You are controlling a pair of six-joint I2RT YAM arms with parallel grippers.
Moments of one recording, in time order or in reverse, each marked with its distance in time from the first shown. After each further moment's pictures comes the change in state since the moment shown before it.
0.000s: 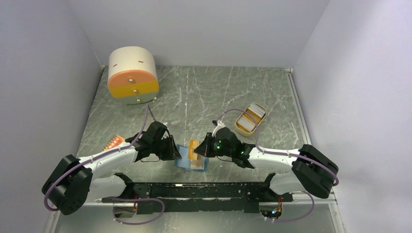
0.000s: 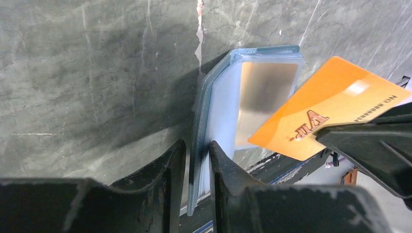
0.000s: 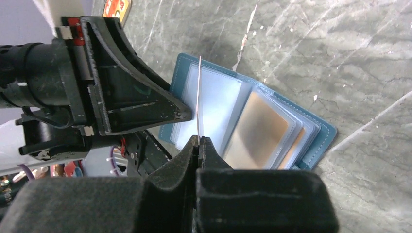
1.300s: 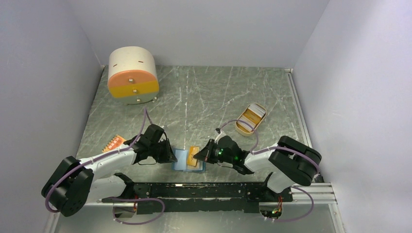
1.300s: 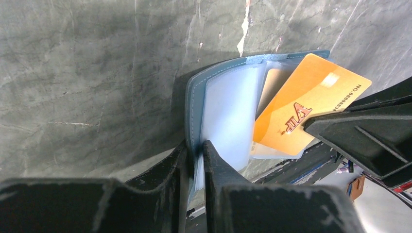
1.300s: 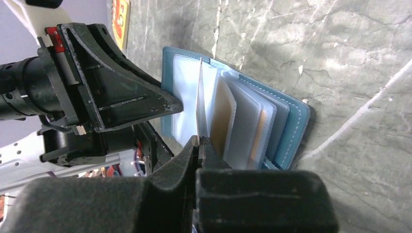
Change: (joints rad) left arm 0.032 -0.016 -0.063 0.003 -0.006 0.000; right arm 0.010 0.221 -0.179 0.445 -0.040 0.231
